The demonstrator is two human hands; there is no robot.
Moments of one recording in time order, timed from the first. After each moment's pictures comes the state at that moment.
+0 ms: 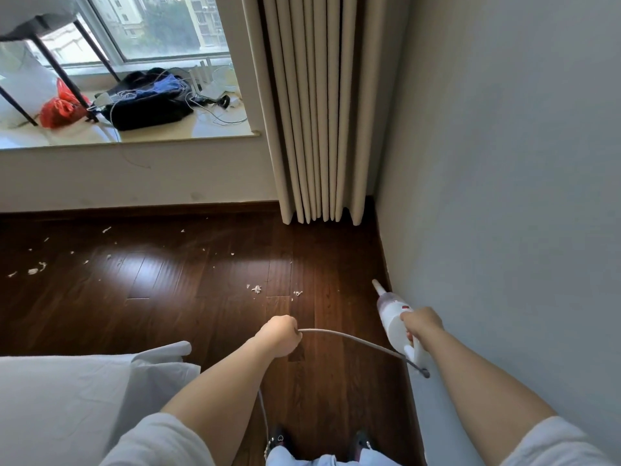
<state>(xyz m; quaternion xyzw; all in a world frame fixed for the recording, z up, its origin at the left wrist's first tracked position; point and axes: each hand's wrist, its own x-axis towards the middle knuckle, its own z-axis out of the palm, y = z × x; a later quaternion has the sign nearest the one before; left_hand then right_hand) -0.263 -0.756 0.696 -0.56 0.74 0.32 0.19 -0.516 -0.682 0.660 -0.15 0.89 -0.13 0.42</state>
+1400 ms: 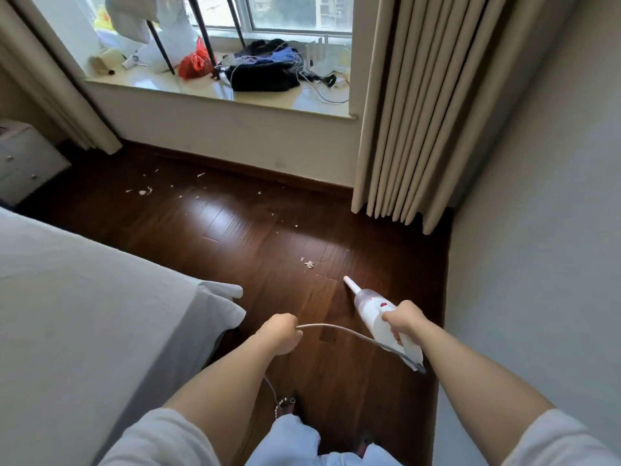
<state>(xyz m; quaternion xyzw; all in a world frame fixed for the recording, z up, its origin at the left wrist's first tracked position) -0.186 -0.700 0.690 -0.68 0.62 0.36 0.13 -0.420 -0.716 0.681 -0.38 0.81 -0.01 0.45</state>
